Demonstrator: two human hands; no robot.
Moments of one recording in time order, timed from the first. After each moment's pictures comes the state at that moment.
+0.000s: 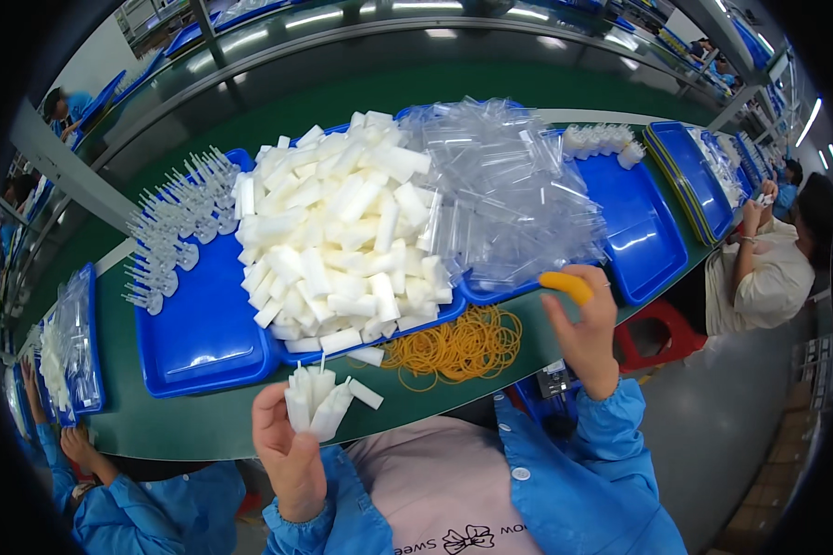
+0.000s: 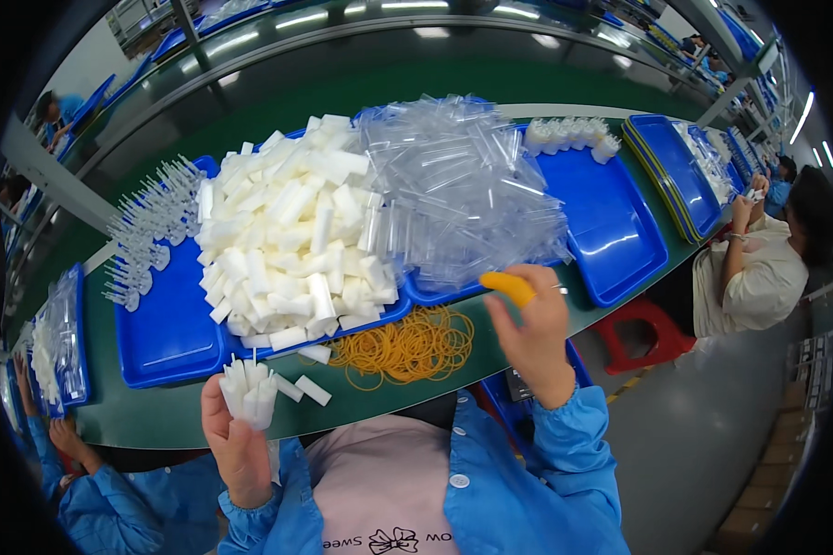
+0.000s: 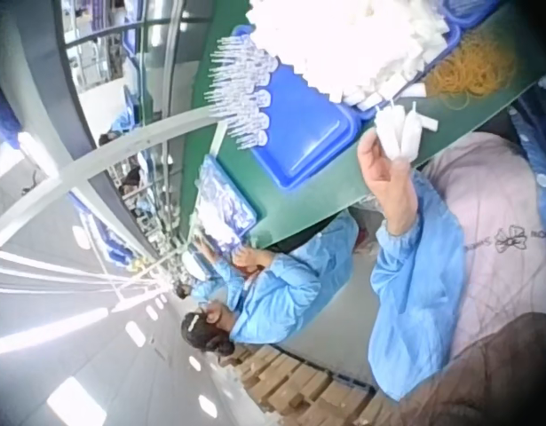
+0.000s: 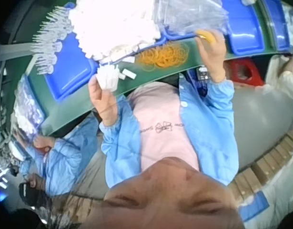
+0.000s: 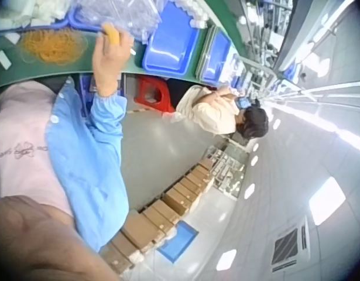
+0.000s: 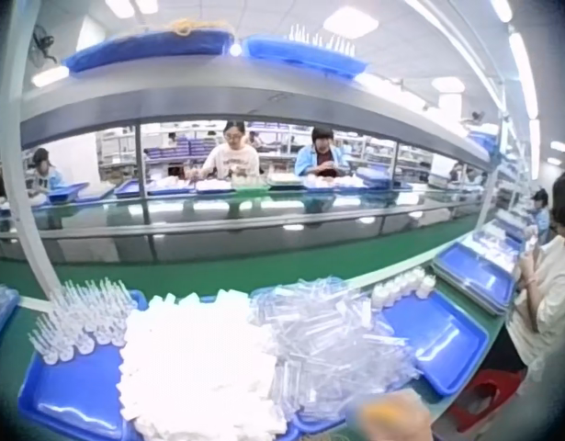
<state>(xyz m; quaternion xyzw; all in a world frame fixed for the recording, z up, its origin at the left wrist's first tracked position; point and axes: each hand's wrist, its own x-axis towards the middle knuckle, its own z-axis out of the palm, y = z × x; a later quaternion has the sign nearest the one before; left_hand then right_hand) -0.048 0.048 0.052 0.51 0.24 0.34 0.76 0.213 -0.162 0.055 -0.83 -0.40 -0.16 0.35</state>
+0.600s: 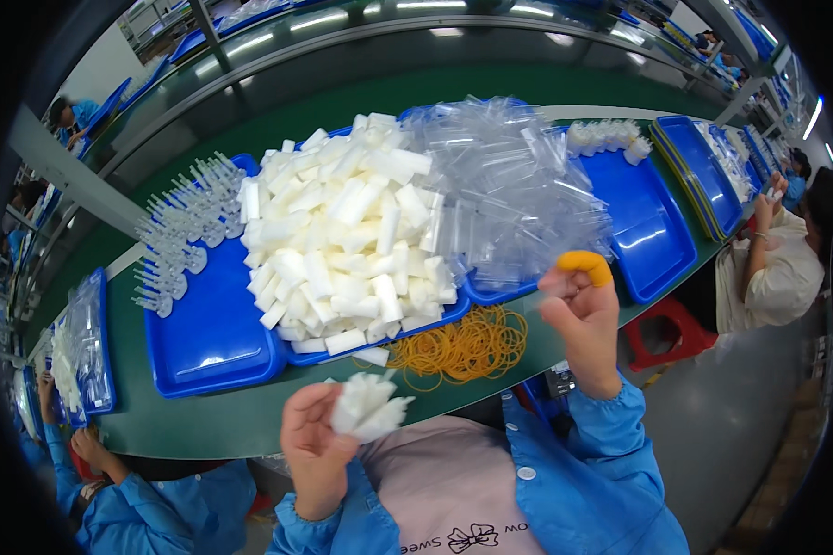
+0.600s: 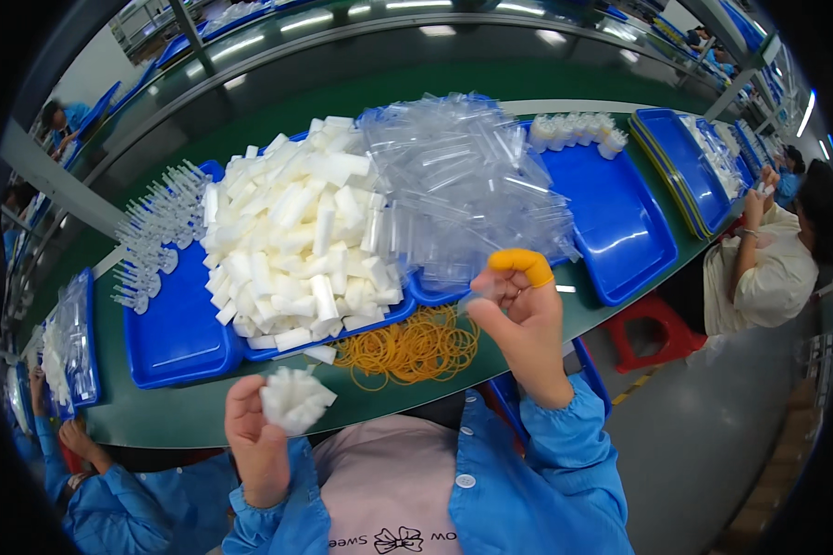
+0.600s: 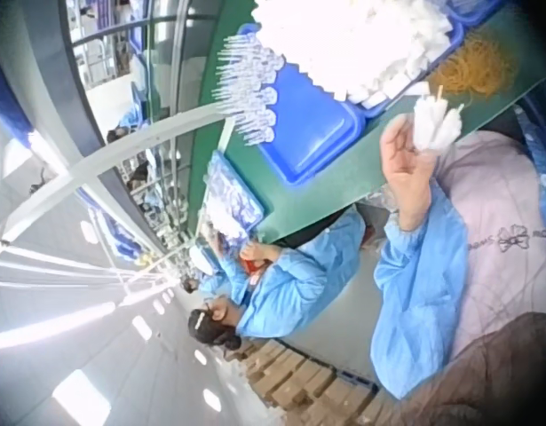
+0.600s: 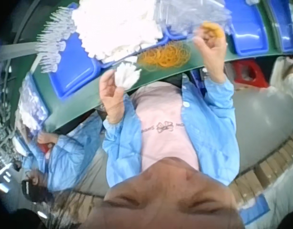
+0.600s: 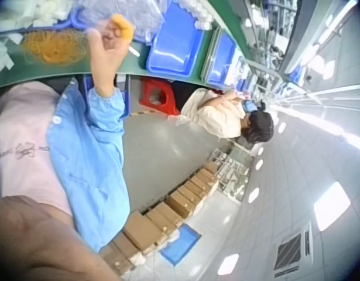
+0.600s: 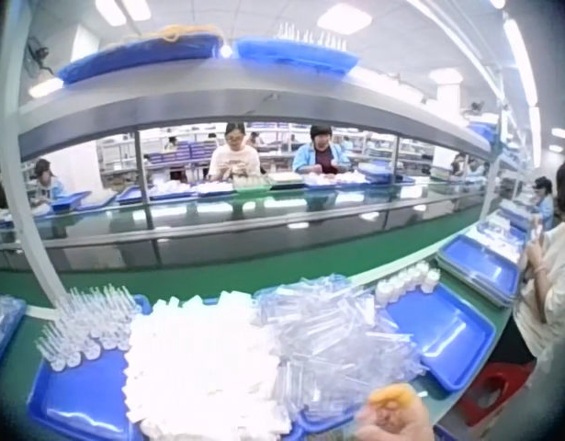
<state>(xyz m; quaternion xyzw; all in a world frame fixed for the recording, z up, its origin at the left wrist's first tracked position) -0.040 0.033 0.051 0.50 0.25 0.28 0.79 0.195 -0.141 0.063 -0.63 -0.21 0.10 0.74</state>
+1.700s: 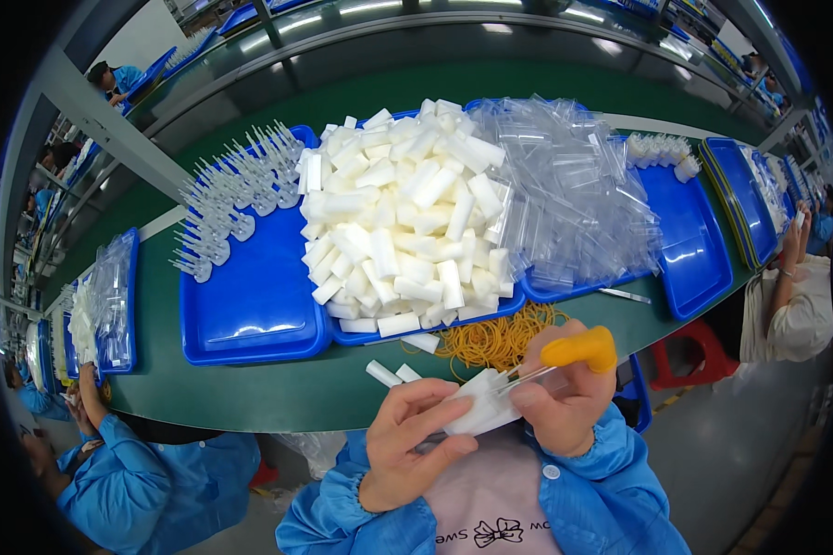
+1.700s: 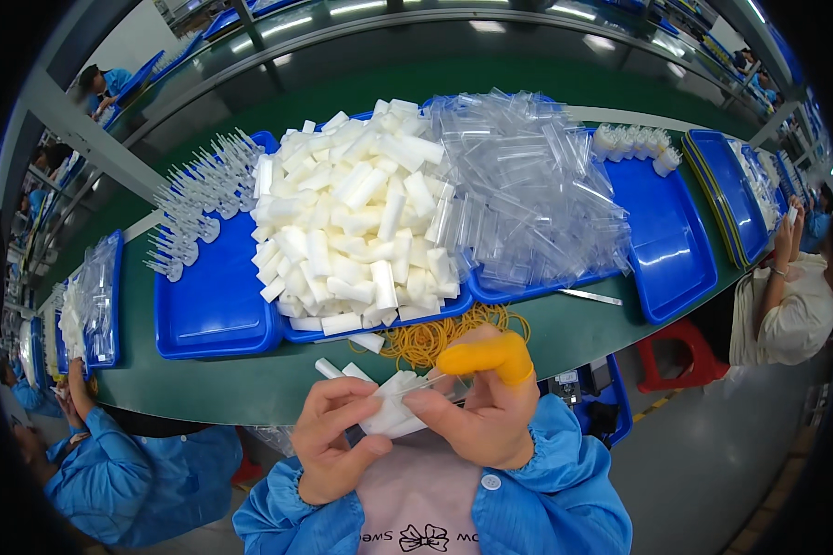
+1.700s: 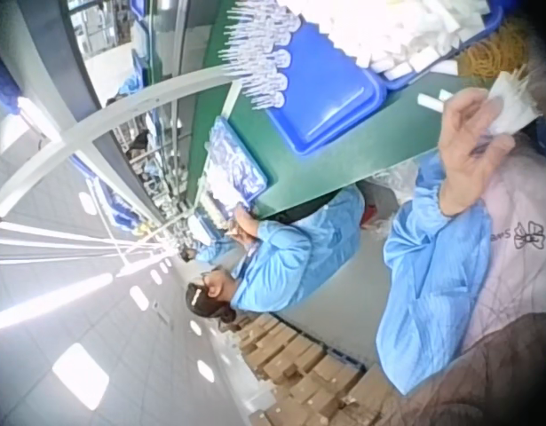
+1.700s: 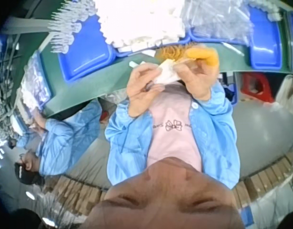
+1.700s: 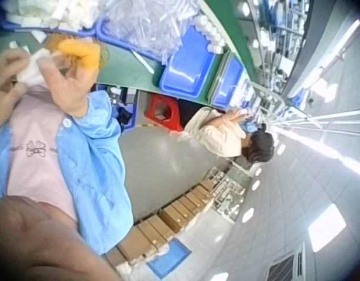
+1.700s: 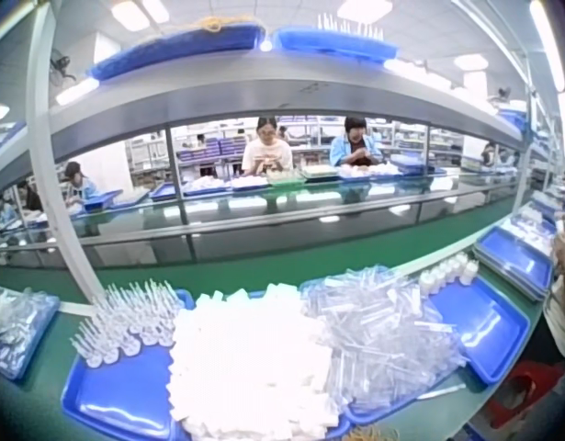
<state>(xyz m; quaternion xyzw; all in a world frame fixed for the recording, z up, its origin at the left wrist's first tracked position) -0.023 0.014 0.059 0.72 0.09 0.30 0.62 0.114 -0.095 0.077 -0.55 -0.31 0.10 0.77</state>
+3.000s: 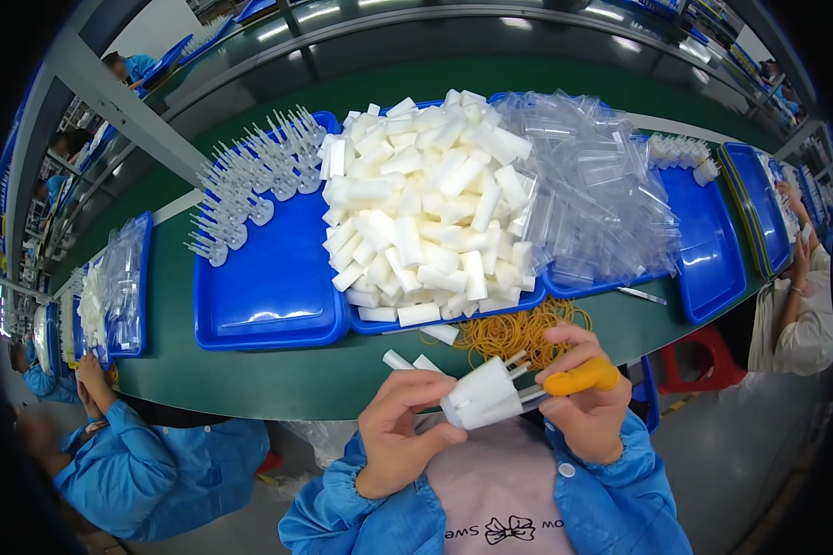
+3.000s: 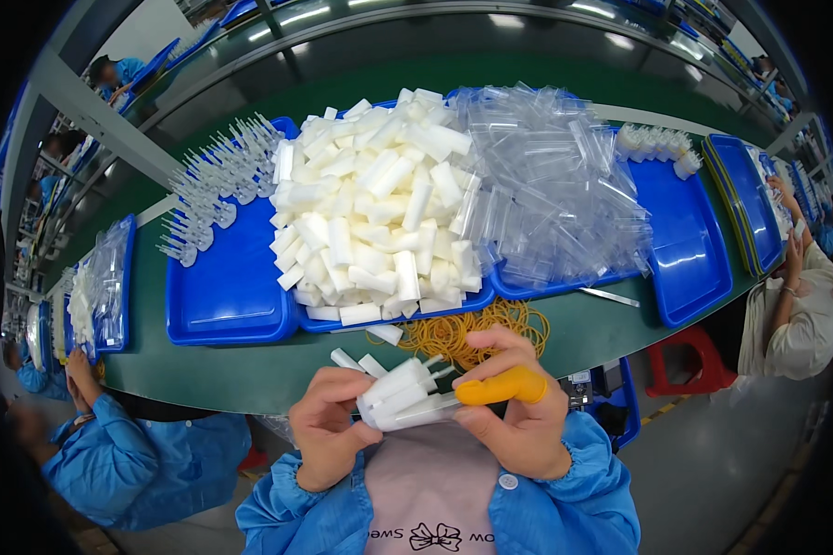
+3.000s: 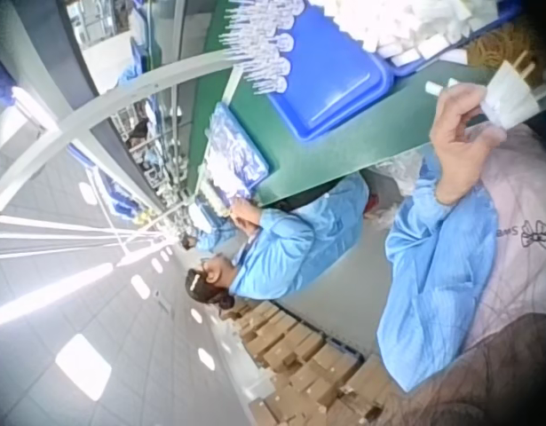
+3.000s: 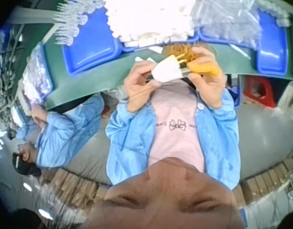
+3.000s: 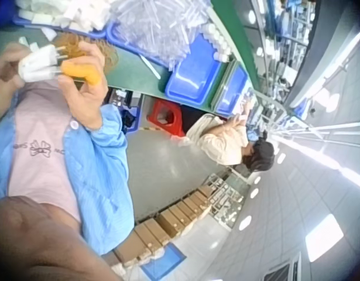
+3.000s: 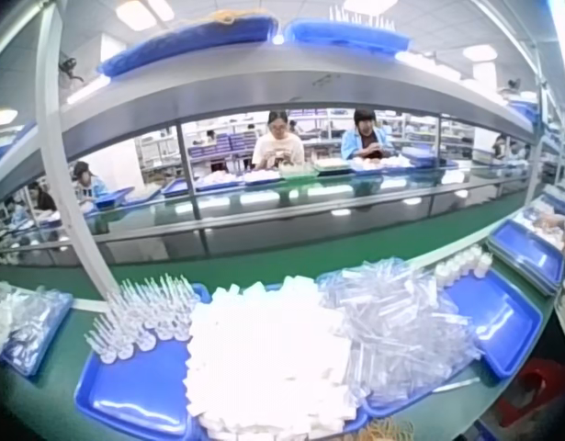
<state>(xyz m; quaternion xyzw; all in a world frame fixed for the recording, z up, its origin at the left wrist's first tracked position) -0.036 0.024 0.045 0.59 0.15 0.28 0.74 0.122 -0.124 0.064 -0.61 -0.39 0.14 0.67</state>
